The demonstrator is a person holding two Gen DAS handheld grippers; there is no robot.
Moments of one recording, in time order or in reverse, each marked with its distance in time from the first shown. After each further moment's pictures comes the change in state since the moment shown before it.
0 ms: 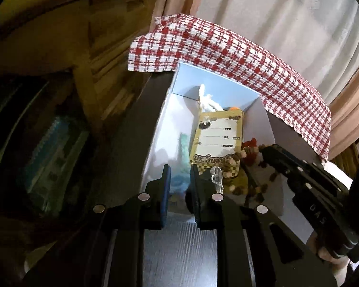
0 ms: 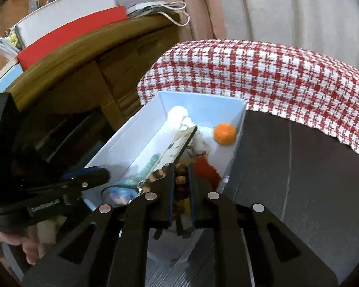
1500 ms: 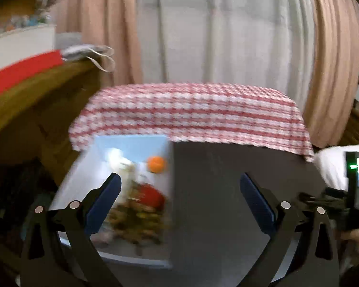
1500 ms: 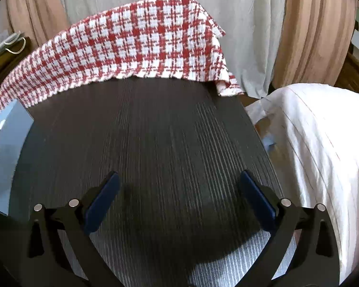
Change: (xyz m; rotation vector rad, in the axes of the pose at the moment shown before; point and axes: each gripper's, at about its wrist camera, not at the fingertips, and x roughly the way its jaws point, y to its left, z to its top) left arm -0.017 -0.177 -0.033 0.328 -0.338 0.018; right arm -0.089 -0.251 -0.120 0.385 0.078 -0.534
